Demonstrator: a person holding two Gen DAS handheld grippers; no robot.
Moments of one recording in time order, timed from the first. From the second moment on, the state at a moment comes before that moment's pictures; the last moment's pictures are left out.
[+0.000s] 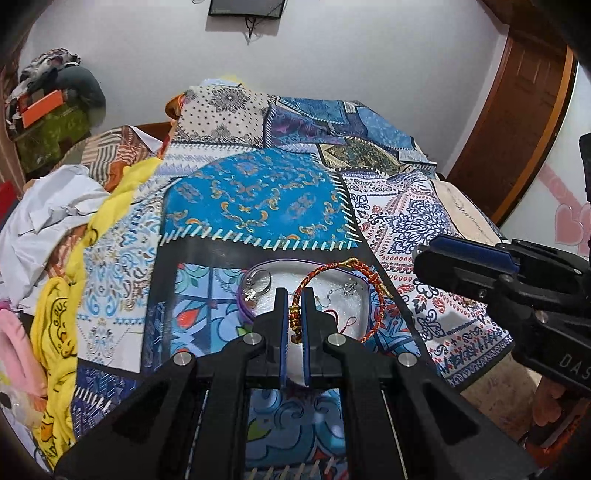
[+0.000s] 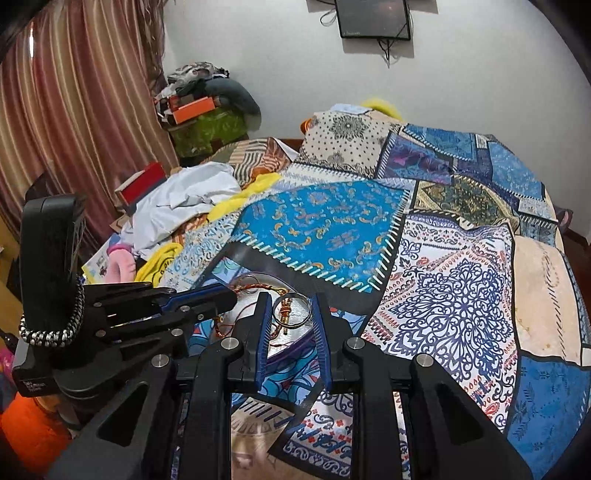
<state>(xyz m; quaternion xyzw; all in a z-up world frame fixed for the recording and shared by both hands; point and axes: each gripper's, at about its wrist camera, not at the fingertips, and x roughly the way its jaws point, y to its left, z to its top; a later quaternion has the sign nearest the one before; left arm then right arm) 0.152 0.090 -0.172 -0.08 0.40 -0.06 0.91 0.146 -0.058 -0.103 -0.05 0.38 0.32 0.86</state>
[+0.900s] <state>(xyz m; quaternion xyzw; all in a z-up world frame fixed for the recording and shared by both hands) 0.128 0.137 -0.166 -0.10 0.39 -0.02 0.92 0.159 -0.010 -0.138 -0.08 0.43 0.35 0.83</state>
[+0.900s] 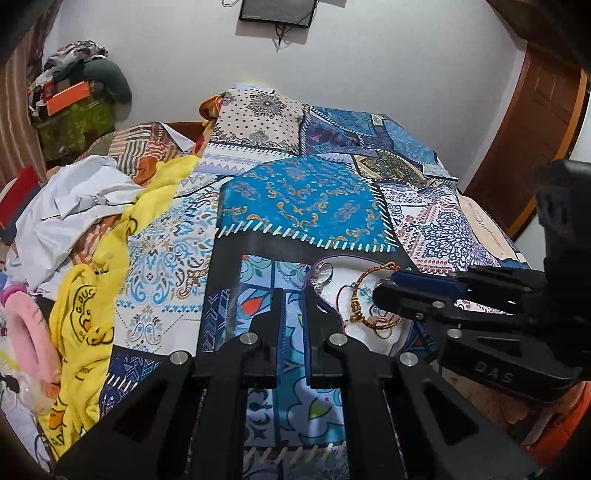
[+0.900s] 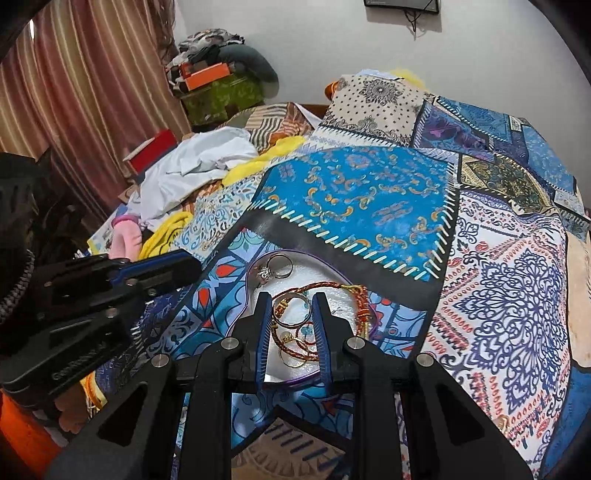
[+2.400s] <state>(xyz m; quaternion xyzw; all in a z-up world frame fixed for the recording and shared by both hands) 0.163 -0.046 -0.146 -0.01 0.41 -0.15 0.90 0.145 -0.209 -0.103 -0.04 0.41 0.19 0.89</state>
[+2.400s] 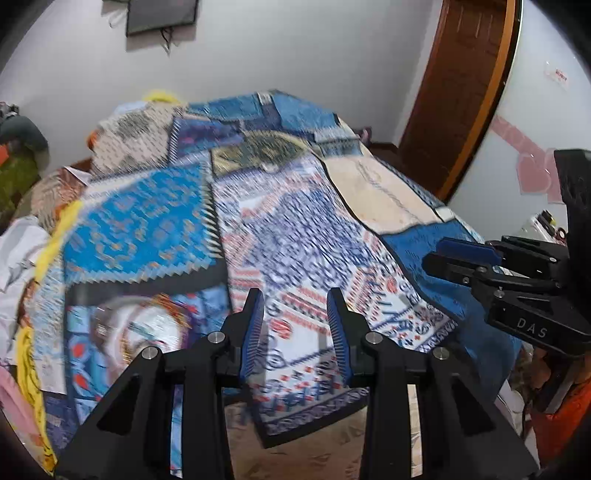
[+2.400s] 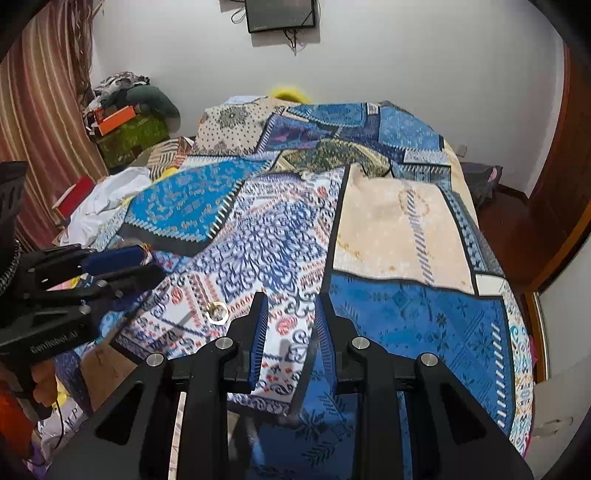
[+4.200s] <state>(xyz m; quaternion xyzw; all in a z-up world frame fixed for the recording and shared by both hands) 0.156 -0.027 -0.152 -0.02 0.40 -0.14 0.90 0.146 -0.155 -0.150 -0.08 0.44 0.24 0.86</state>
